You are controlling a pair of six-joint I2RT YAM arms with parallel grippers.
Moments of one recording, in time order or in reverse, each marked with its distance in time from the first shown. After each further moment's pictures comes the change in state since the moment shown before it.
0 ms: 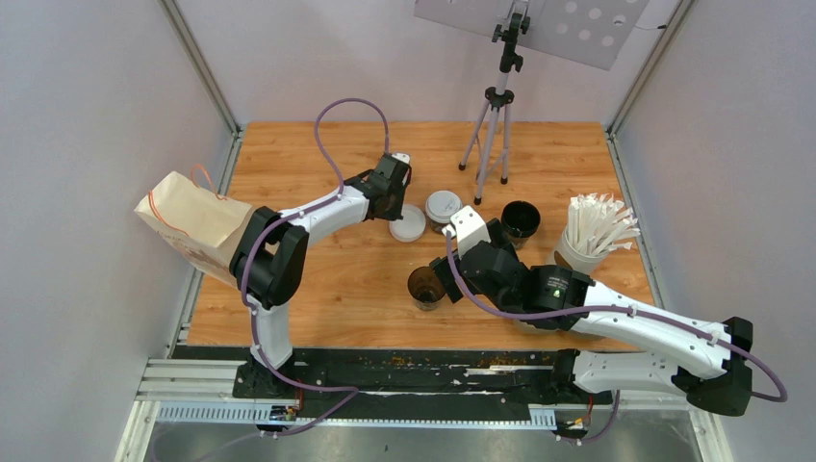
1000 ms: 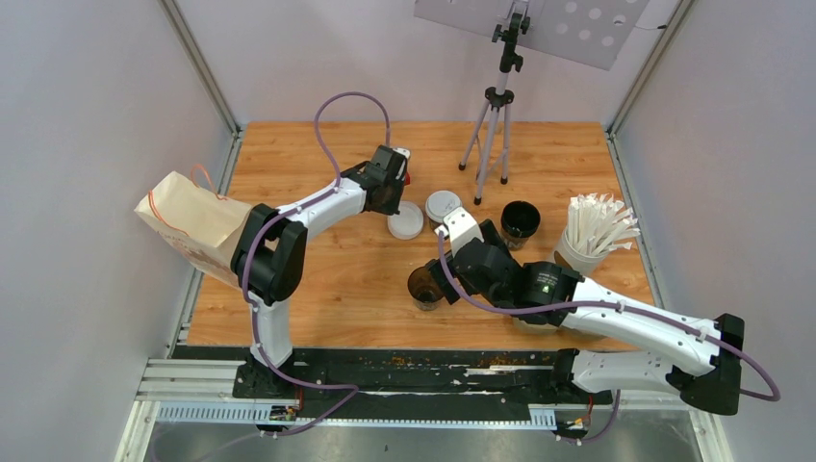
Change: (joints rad) left arm 0.040 0.027 0.082 -0.062 0.068 0.082; right arm -0.034 0.047 -0.011 0.011 -0.064 -0.011
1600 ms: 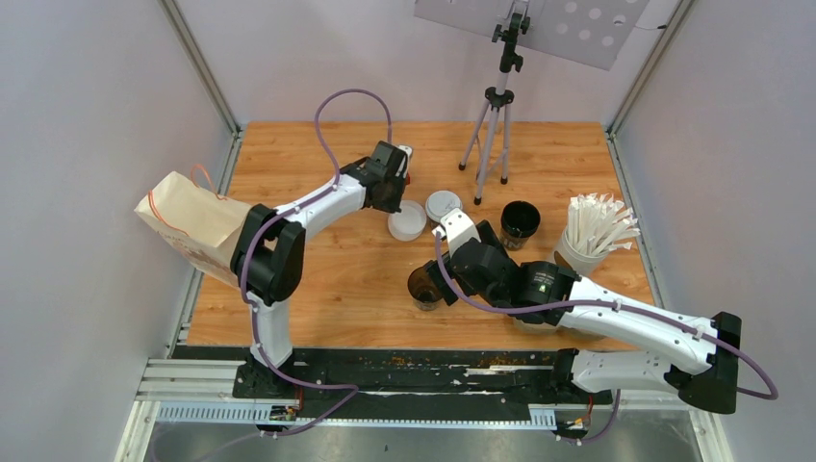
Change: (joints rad) left arm 0.000 -0.001 0.032 -0.043 0.044 0.011; right arm -0.002 0.014 0.000 0.004 -0.021 0.000
